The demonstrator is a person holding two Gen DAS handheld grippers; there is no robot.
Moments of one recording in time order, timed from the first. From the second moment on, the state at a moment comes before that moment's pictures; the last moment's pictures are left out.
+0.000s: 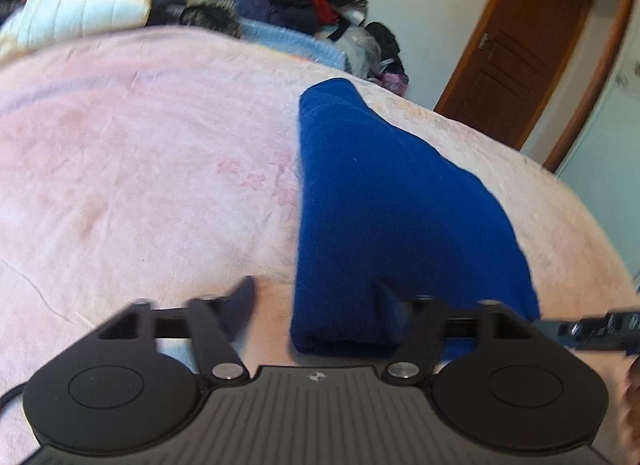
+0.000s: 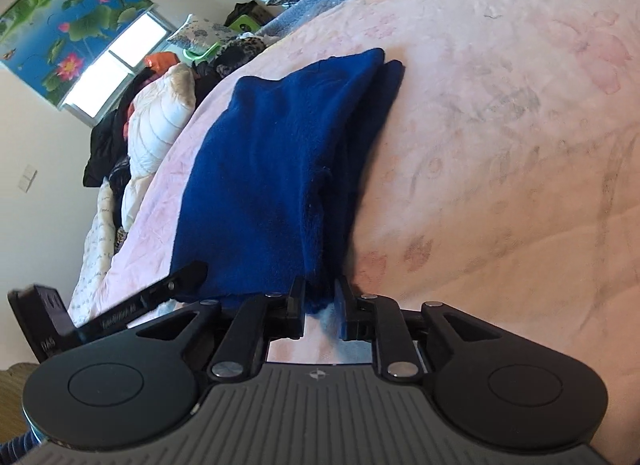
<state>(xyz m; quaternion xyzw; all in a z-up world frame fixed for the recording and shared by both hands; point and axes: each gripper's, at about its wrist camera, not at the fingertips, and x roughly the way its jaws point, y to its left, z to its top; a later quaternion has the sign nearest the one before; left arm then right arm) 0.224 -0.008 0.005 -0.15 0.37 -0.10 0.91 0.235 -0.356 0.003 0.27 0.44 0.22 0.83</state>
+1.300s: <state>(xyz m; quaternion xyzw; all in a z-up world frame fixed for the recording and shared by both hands) 0.198 -0.025 0.017 0.01 0.39 -0.06 0.92 0.242 -0.342 -0.003 0.25 0.47 0.23 0.81</state>
